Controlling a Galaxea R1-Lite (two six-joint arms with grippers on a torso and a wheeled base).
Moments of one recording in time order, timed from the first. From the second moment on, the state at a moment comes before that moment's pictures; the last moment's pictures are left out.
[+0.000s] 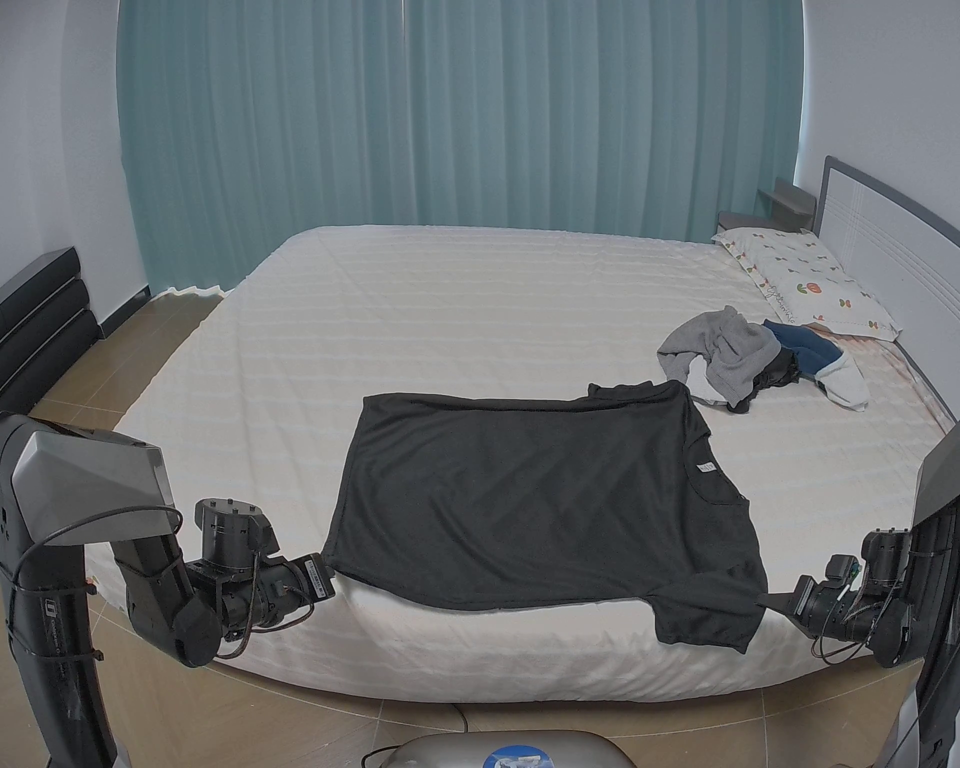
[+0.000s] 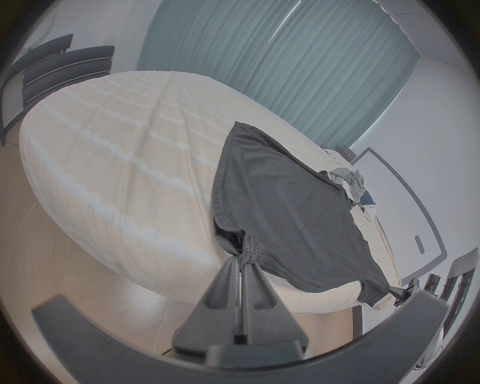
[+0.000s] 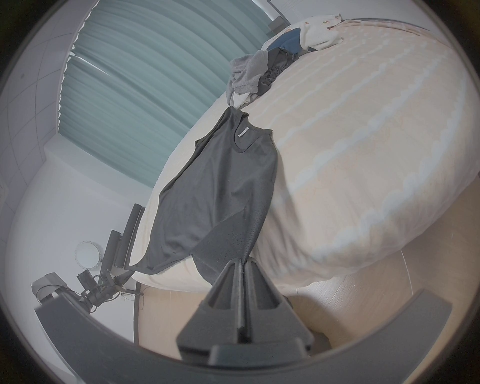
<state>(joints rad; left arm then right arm) -0.22 2.25 -0.46 -1.15 -0.12 -0.55 -0.21 2.32 -0.08 -1.55 0.54 0.48</state>
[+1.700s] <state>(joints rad) -0.07 2.15 -0.02 -1.32 -0.13 -0.20 -0.29 2.01 -0.02 -0.85 0.57 0.09</state>
